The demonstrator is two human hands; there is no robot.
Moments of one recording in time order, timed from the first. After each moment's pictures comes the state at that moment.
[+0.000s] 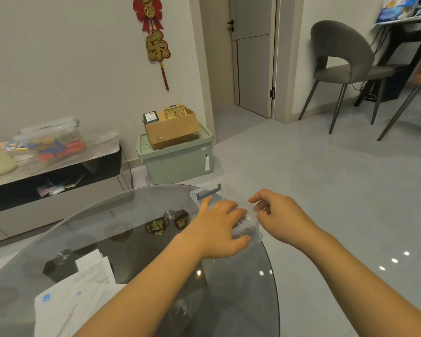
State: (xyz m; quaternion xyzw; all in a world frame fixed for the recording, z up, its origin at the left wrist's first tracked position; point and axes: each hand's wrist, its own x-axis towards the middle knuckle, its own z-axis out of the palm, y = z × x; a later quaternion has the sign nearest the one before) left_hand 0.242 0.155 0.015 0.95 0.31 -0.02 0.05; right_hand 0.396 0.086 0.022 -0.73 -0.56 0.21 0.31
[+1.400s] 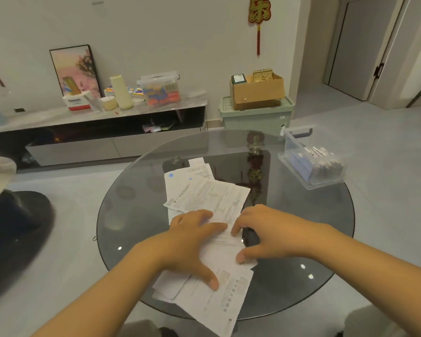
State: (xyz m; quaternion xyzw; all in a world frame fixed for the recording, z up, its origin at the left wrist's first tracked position) left_hand 0.008 -0.015 -0.013 0.81 0.53 -0.12 0.21; right_hand 0.215 -0.006 -0.011 -0.45 -0.87 0.17 -0.02
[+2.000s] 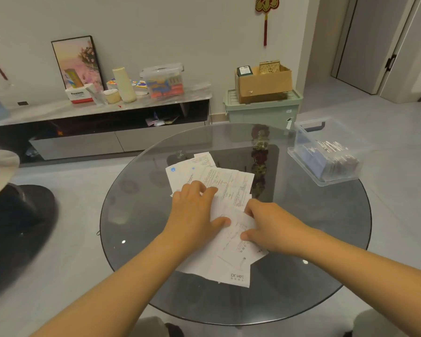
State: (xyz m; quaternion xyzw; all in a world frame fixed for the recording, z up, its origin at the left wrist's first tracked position) left_hand 0.018 0.011 -0.031 0.78 0.62 0.09 0.01; right_hand 0.189 0.000 -0.025 -0.58 -0.76 0.28 0.06
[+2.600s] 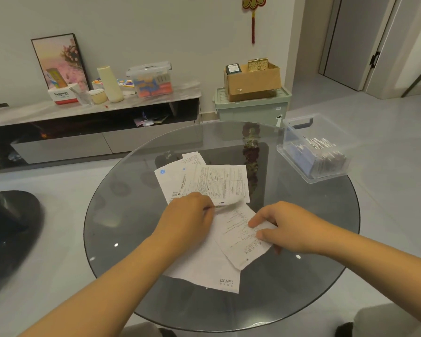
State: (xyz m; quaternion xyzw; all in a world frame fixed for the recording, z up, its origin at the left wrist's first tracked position) left_hand 0.021 0.015 -0.032 0.80 0.58 0.16 0.06; right_hand 0.228 -0.008 -0.022 -0.59 -0.72 0.35 0.08
